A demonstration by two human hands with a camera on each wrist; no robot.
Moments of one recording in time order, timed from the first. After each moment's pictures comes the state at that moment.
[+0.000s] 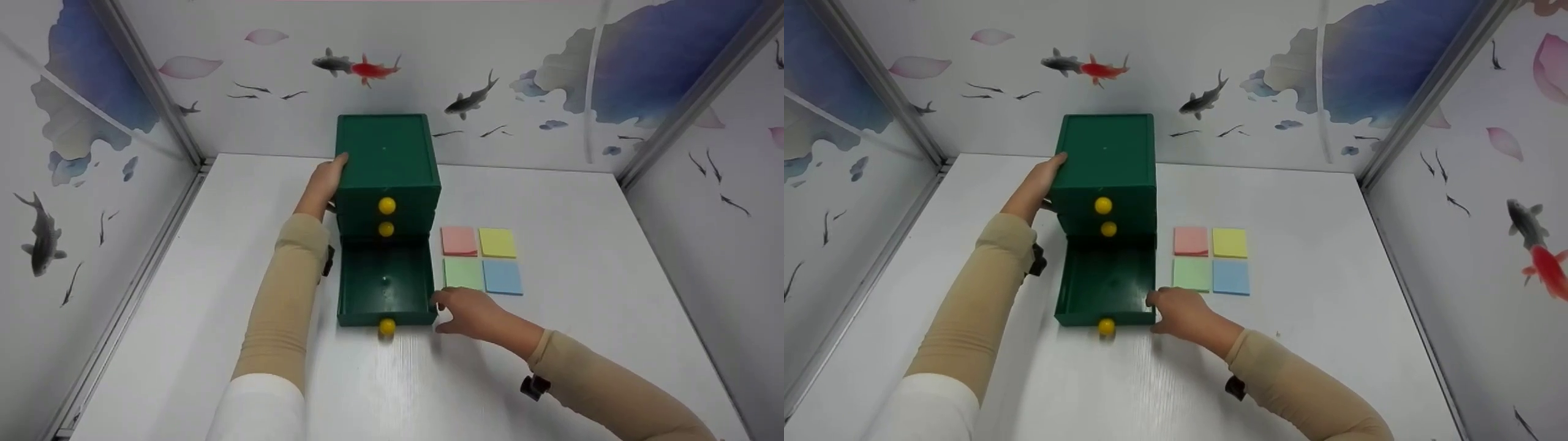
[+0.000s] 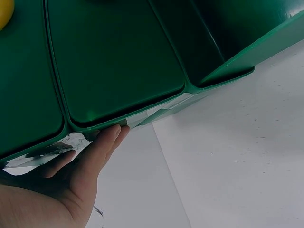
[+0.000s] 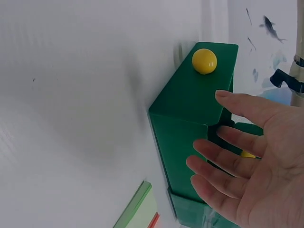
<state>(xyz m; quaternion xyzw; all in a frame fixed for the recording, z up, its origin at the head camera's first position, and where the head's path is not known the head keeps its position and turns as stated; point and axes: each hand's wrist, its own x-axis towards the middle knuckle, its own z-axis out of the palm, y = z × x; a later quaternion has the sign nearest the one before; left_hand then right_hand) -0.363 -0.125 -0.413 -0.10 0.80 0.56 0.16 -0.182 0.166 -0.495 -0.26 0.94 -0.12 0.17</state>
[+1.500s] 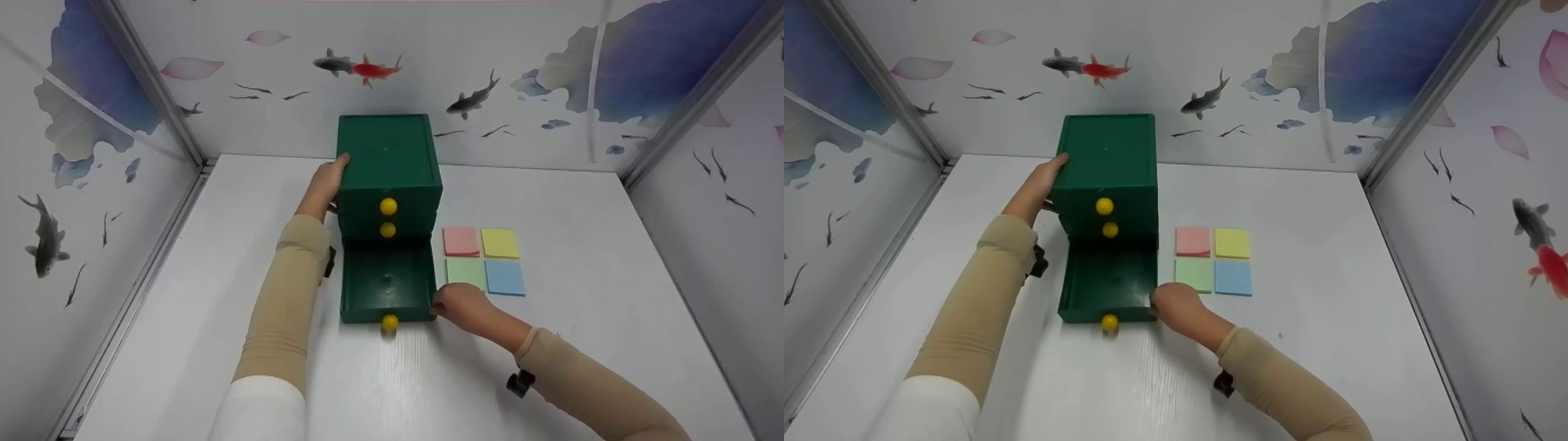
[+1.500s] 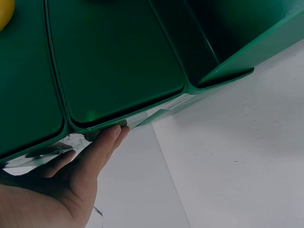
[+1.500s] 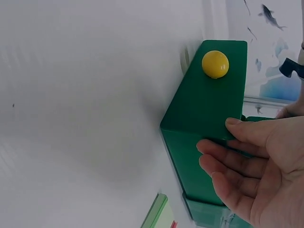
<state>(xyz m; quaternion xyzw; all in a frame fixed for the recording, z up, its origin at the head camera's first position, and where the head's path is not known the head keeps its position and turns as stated) -0.363 -0.125 -0.414 -0.11 0.80 0.57 0.17 -0.196 0.160 -0.512 -0.30 0.95 -0.09 0.07</state>
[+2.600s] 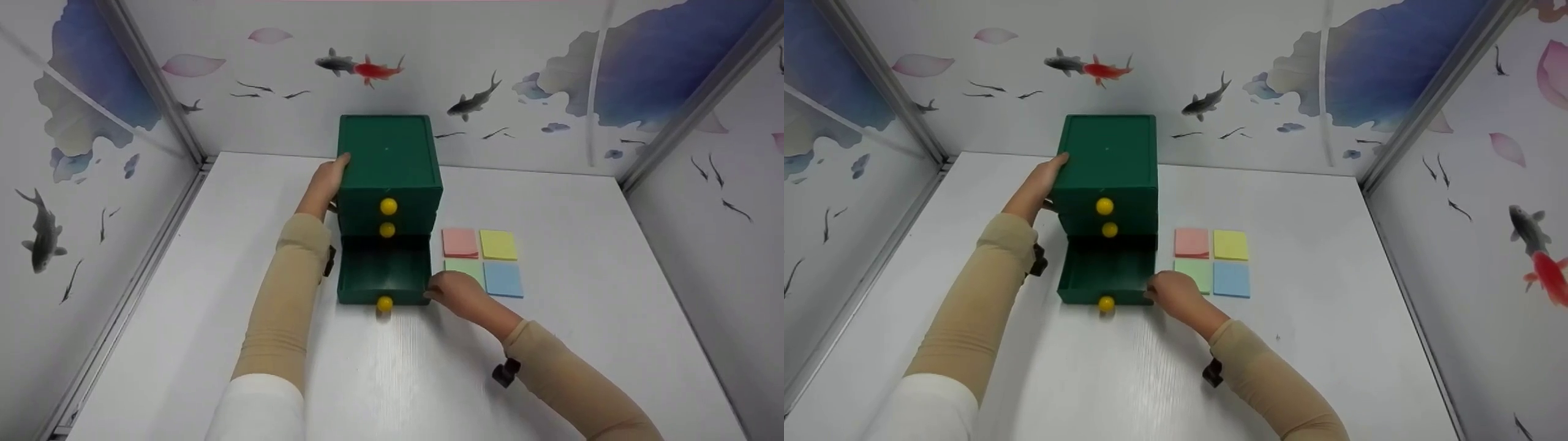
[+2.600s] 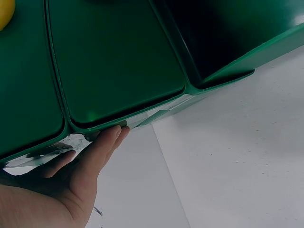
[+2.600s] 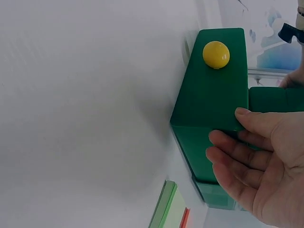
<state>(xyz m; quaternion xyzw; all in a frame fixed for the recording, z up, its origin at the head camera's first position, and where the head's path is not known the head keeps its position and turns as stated) -0.364 -0.125 -0.413 -0.11 0.81 0.56 0.16 -0.224 0.157 -0.521 -0.23 0.96 -0.16 0.09</state>
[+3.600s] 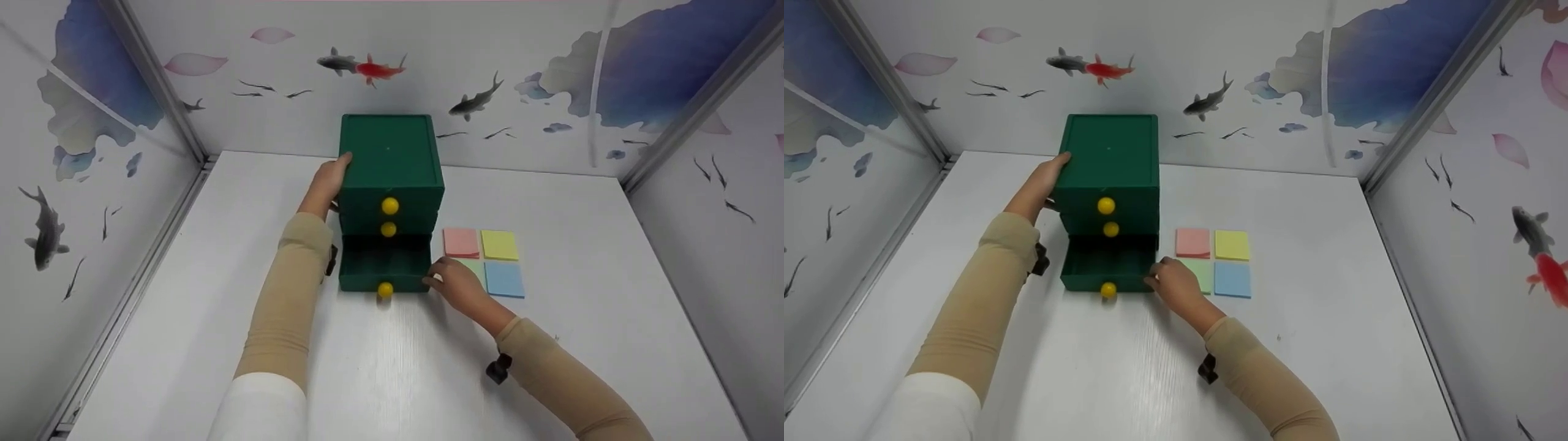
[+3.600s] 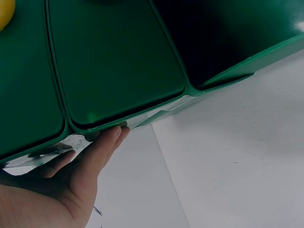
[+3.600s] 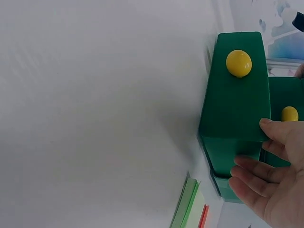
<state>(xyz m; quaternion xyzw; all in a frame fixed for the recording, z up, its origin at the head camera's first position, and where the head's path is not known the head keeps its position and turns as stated) -0.365 -0.125 -0.413 -0.11 0.80 0.56 0.16 -0.239 0.153 -0.532 -0.18 0.96 -0.21 0.04</state>
